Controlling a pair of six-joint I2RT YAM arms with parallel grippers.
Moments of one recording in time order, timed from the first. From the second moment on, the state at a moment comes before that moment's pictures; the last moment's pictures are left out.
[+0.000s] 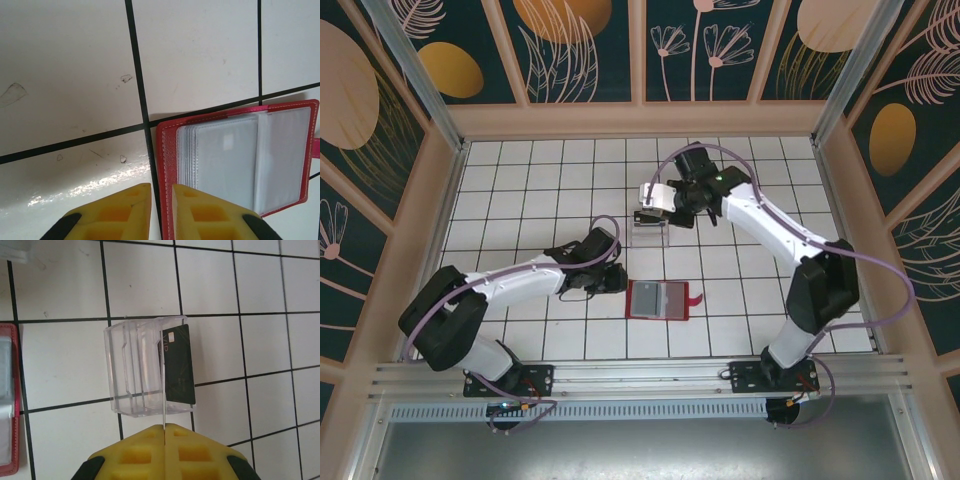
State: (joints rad) left arm -0.77 1.50 0.79 -0.36 0.18 -0.76; right arm 0.58 1.69 1.49 -0.81 -0.20 -1.00
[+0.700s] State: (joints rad) left arm -0.77 1.47 0.76 -0.36 0.17 -0.77; right arm 0.56 2.04 1.87 -1.00 -0.18 -1.10
